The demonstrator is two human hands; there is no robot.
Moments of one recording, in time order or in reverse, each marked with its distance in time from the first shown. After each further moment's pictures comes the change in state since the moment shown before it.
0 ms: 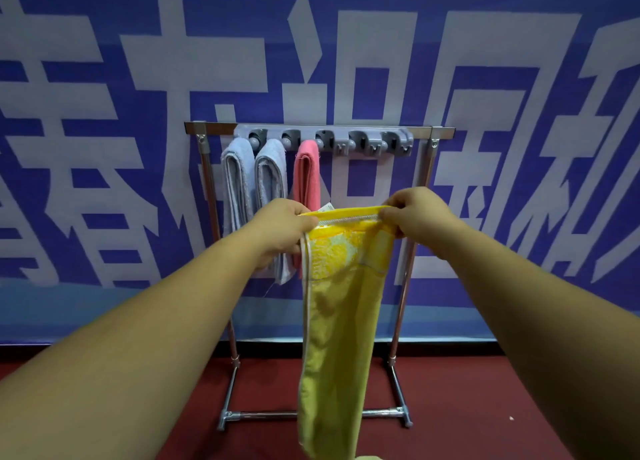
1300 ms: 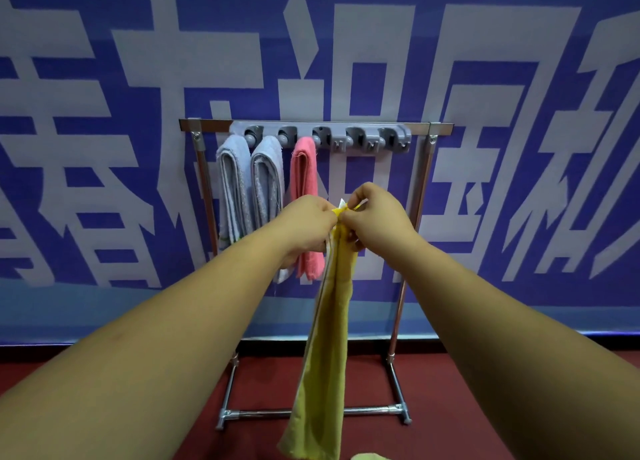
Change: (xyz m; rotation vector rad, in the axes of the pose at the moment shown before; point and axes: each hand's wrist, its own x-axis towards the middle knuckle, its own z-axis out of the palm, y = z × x) left_hand 0.004 0.018 0.034 -0.037 -0.129 0.017; right_hand -0.012 -0.031 0.050 0.215 0.040 -0.040
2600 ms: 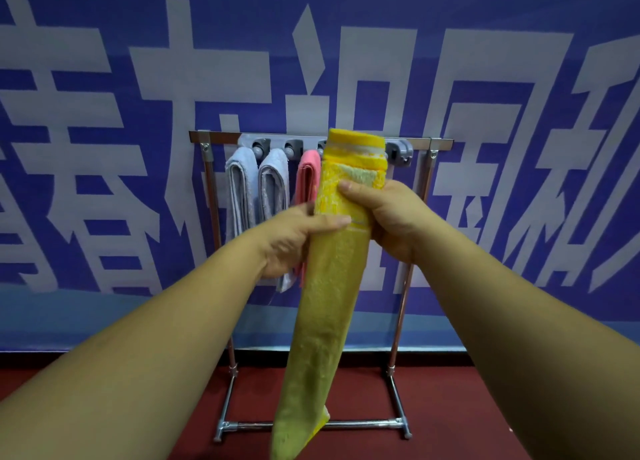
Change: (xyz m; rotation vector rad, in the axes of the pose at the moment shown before) left_hand -0.034 0.008 -0.026 -0.485 -0.245 0.038; right_hand -0.001 -0.030 -0.024 0.690 -0.282 0.035
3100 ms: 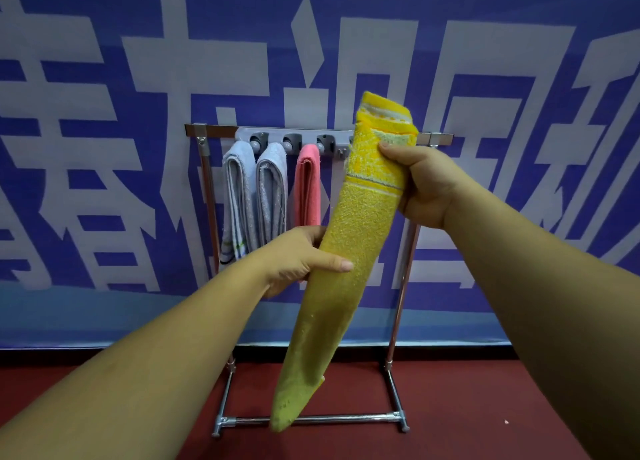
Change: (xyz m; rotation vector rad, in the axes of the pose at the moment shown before) left_hand 0.002 -0.041 -0.011 0.225 -0.029 -0.048; right_hand 0.009 -0.042 -0.028 0.153 0.071 0.045
